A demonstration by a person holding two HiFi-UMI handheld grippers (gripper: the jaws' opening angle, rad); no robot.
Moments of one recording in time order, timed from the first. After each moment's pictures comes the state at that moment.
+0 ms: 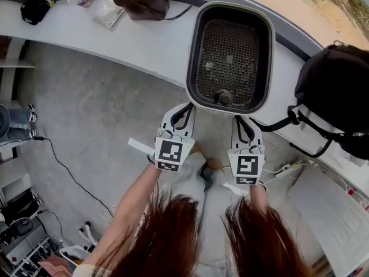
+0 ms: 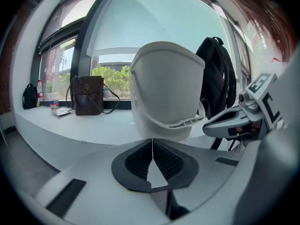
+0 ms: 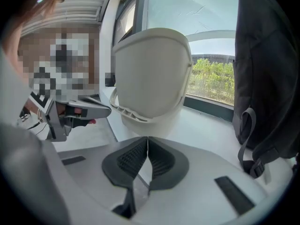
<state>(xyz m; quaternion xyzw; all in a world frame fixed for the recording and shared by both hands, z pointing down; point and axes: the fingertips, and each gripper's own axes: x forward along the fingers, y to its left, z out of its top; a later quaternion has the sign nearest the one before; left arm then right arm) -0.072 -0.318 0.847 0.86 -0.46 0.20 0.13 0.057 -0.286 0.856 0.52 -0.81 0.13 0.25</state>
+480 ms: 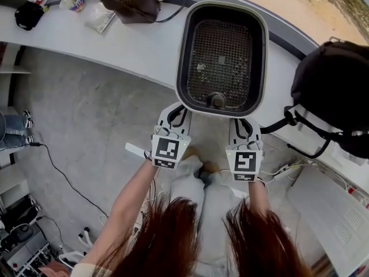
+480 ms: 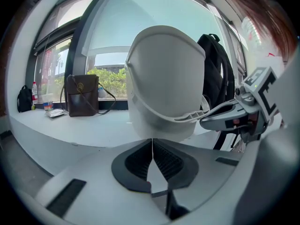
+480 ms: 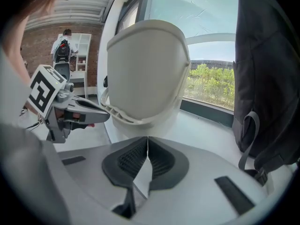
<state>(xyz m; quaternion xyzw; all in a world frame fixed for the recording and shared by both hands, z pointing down) -0.061 -0.334 0.866 0.87 -0.45 0.19 0.10 0.066 -0.308 0.862 0.53 -0.81 0.10 0.24</state>
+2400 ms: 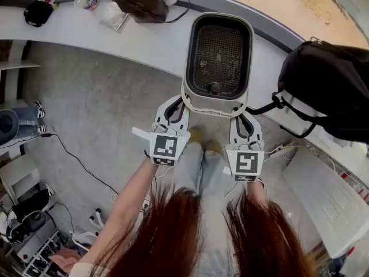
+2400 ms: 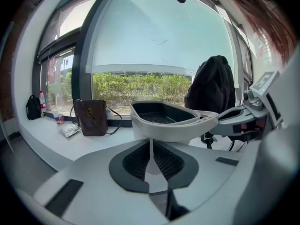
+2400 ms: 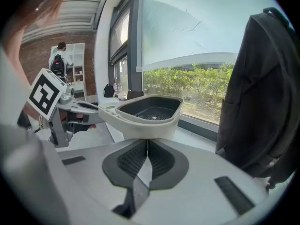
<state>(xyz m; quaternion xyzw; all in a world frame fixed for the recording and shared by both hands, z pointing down) -0.071 -0.317 0.719 0.85 -0.47 0.20 0.13 0.062 -0.279 0.719 0.53 -0.80 0.14 0.22</state>
